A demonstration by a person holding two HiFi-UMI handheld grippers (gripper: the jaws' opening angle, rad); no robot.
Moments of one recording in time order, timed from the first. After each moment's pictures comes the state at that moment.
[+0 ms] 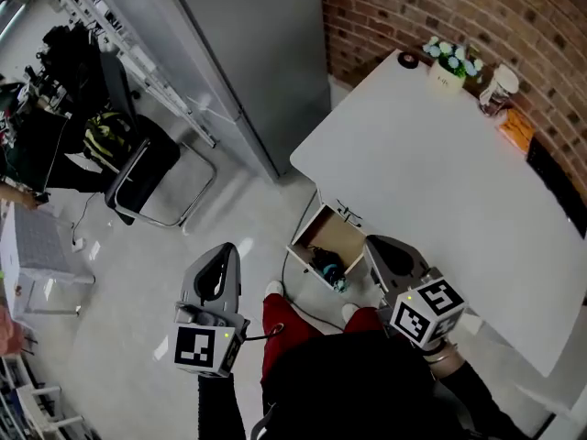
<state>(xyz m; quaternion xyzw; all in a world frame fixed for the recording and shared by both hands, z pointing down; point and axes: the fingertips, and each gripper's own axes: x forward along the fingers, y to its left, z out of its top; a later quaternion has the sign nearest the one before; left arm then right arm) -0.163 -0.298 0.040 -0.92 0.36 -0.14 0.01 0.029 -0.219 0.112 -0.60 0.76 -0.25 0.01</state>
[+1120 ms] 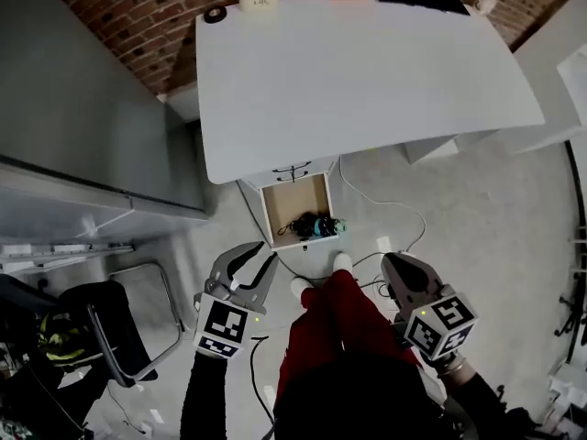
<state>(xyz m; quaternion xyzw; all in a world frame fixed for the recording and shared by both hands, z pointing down) -0.119 -0.337 0.199 -0.91 -0.28 -0.28 0.10 -0.098 -0.143 0.182 -0.87 0.34 -0.34 0.07</state>
